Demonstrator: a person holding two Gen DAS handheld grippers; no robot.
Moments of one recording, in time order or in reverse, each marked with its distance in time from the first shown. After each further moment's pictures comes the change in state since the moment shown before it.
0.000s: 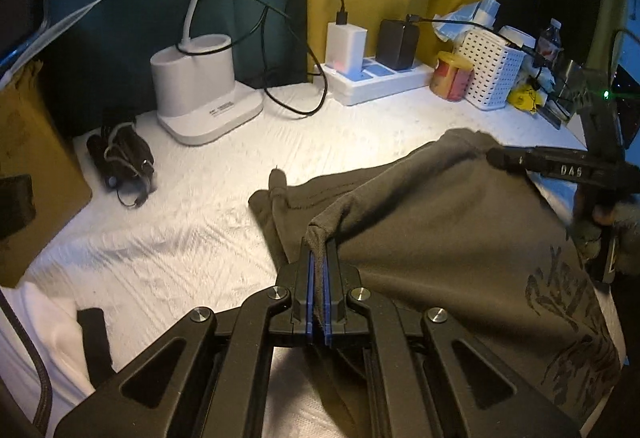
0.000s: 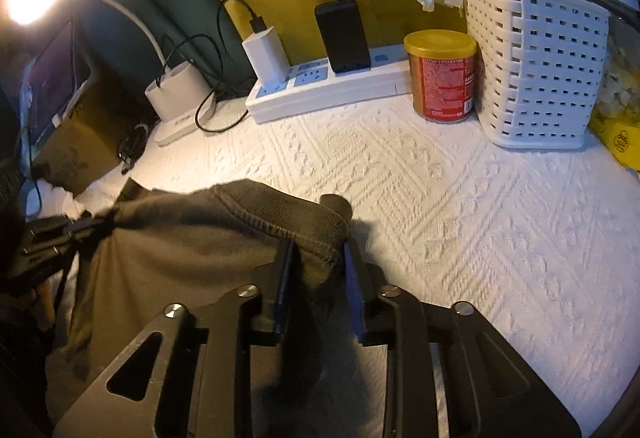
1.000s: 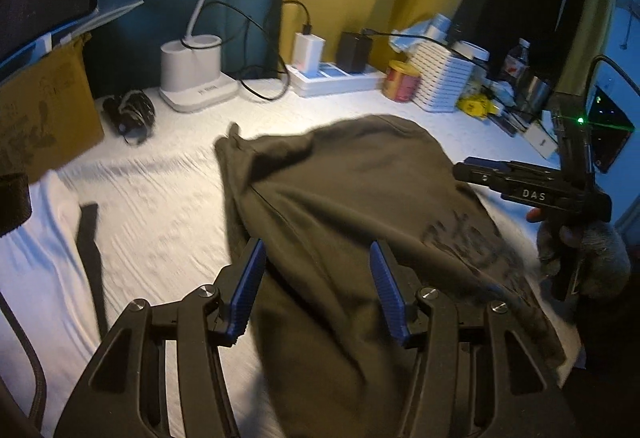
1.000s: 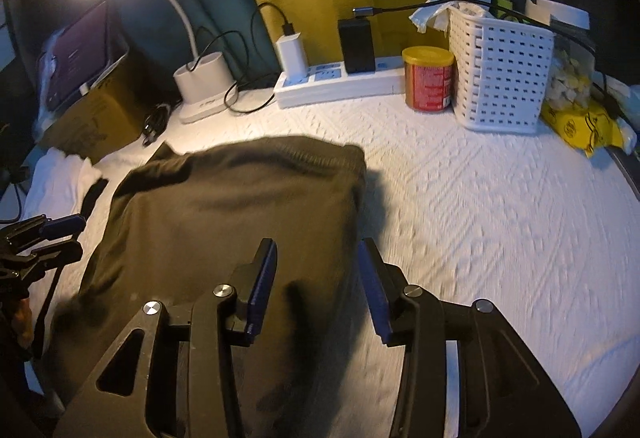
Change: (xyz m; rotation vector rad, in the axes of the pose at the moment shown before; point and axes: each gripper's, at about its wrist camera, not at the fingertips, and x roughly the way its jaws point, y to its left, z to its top) left arm -0.074 -0.053 -0.052 -0.092 -0.038 -0.077; right arm -0.061 0.033 -0.057 -0.067 -0.022 -0.077
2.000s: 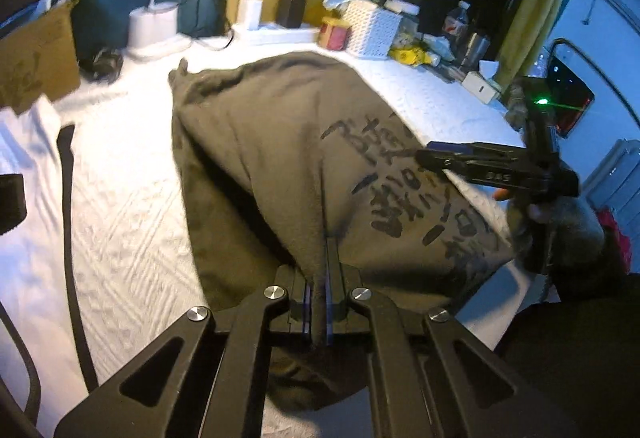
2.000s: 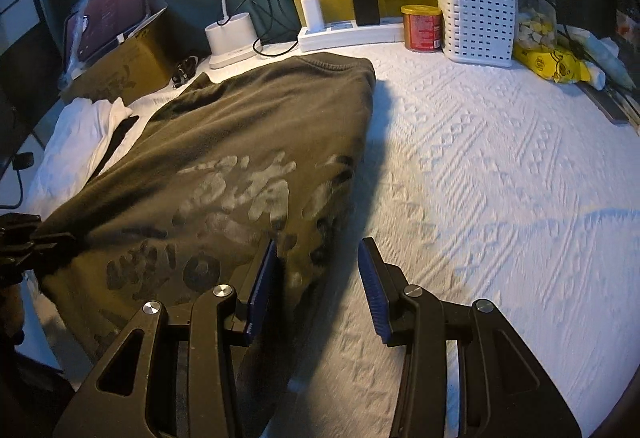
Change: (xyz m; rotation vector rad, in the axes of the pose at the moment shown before) left arm -0.043 -0.034 -0.076 0.042 0.087 -0.132; right arm -0.046 0.026 -0.085 -0.012 0.053 0.006
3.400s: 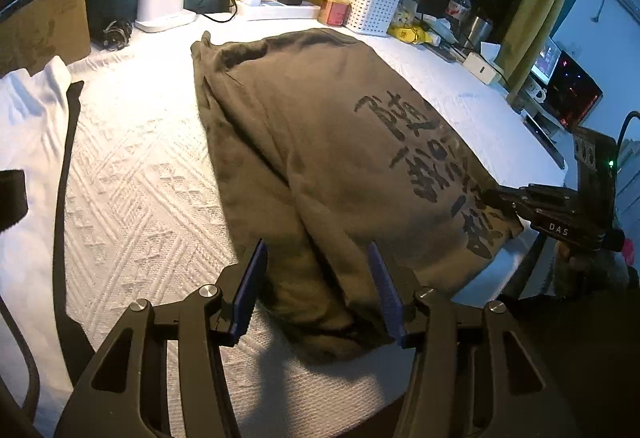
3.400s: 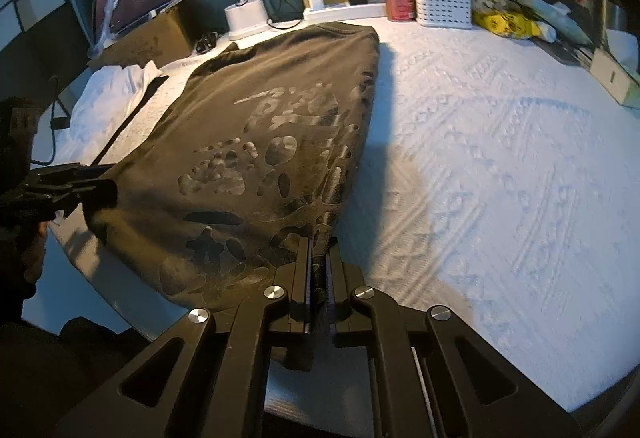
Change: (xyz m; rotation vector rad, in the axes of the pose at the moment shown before) left arm -0.008 -0.025 -0.035 -0.028 0.046 0.033; right arm -0.074 0.007 -0.095 0.027 0.016 -0.017
